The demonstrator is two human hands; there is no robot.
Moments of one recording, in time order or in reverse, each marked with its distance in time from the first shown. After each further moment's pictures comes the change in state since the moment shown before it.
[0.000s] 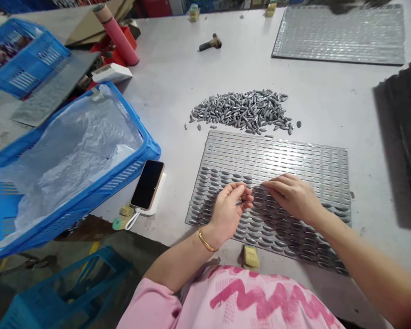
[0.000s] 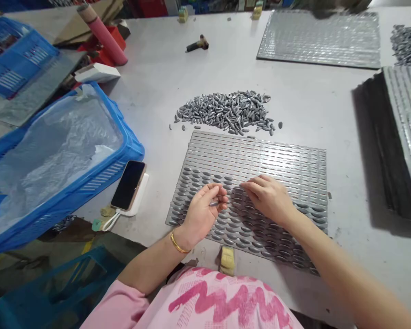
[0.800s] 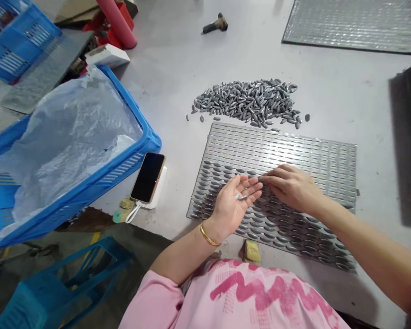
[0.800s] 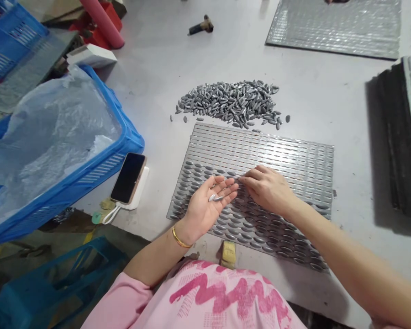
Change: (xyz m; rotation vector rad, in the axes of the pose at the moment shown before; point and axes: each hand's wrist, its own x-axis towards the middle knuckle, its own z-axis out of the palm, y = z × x) left_hand 0.004 0.004 0.001 -0.253 0.029 -0.118; right_hand 0.019 0.001 -0.004 -0.101 -0.149 -0.140
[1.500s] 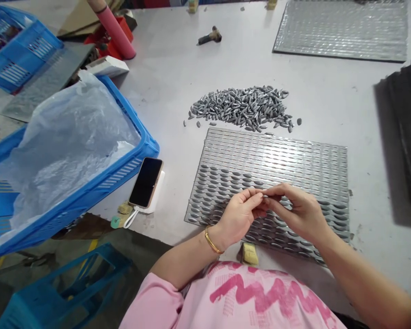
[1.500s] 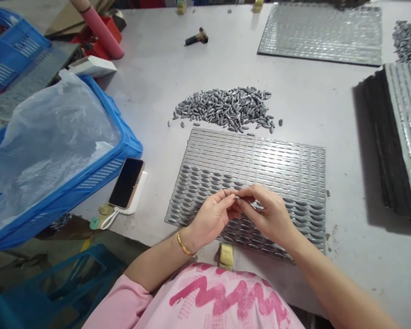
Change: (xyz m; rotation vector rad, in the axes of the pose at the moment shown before) left_hand 0.001 -0.025 -0.004 0.262 -0.233 -0.059; right_hand -0.019 -0.055 -0.020 0.602 0.233 0.376
